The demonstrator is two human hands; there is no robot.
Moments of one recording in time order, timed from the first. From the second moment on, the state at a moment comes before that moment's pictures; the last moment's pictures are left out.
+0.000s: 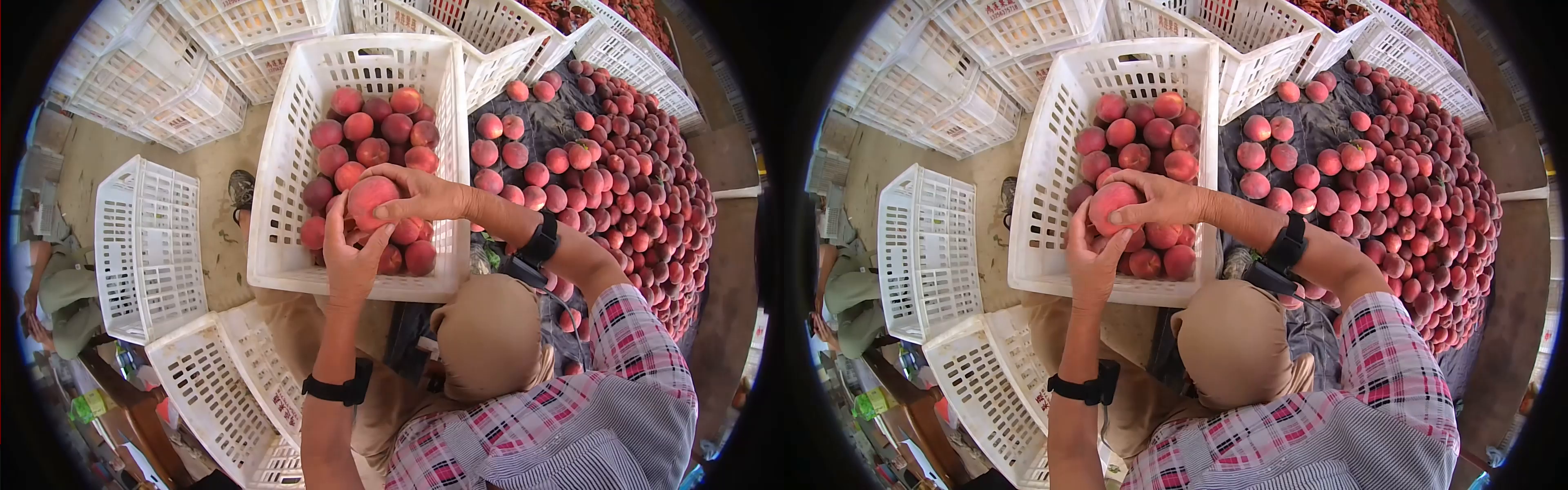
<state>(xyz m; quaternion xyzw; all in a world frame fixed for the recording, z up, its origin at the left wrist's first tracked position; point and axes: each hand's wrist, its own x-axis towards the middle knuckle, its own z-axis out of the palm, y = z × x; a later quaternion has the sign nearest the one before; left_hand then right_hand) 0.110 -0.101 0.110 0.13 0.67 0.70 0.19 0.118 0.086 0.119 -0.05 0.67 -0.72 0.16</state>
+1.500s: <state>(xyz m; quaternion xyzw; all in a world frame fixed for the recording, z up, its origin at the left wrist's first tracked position) 0.103 -0.200 0.164 -0.03 0.32 0.93 0.19 0.168 0.125 0.106 -0.21 0.92 -0.30 -0.14</state>
